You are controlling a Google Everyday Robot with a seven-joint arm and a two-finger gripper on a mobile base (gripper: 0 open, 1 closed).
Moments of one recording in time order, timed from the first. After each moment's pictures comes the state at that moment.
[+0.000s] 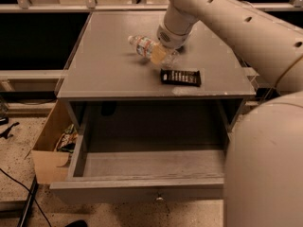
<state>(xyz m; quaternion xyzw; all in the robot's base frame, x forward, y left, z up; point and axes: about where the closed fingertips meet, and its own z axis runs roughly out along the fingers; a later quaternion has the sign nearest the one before) 0.730 -0.045 0.856 -0.41 0.88 0.02 0.23</state>
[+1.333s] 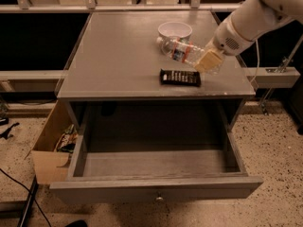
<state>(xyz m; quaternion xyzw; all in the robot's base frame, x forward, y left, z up) 0.637 -0.154 0.896 -0.52 0.81 0.07 0.28</state>
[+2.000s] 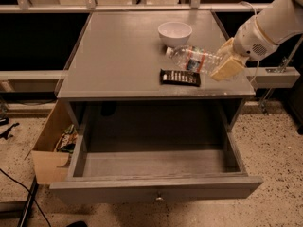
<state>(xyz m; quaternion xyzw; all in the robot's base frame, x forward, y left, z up) 0.595 -0.187 0.899 -0.60 0.75 0.10 0.27</state>
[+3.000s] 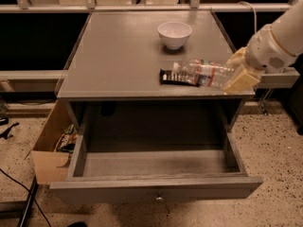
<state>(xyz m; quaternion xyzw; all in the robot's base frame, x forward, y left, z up) 0.548 -0.196 0.898 -0.63 0.73 0.08 0.25</state>
